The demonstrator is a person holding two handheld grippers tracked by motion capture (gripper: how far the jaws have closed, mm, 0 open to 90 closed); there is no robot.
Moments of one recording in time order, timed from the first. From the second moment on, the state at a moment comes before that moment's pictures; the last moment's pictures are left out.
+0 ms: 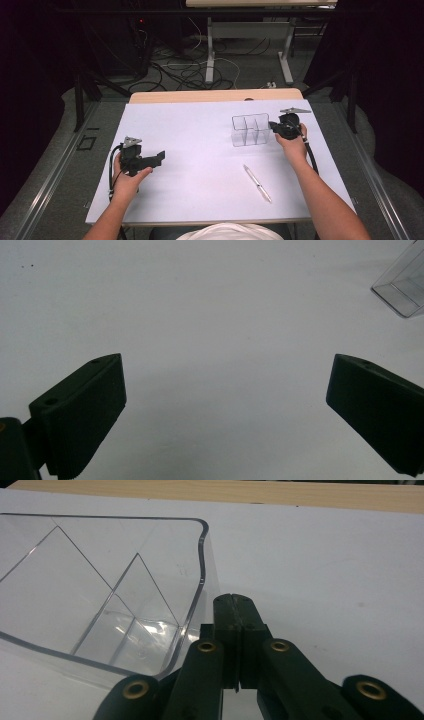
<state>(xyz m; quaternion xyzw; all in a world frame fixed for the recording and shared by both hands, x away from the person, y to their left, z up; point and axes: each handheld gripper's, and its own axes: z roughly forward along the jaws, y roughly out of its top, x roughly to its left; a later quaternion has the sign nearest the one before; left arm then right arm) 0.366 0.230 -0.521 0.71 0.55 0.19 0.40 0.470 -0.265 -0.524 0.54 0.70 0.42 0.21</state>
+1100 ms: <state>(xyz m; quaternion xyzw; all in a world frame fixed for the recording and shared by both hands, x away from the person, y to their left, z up) 0.366 0.230 -0.521 0.72 0.54 0.19 0.40 0.474 -0.170 -0.527 0.51 0.74 0.40 0.18</state>
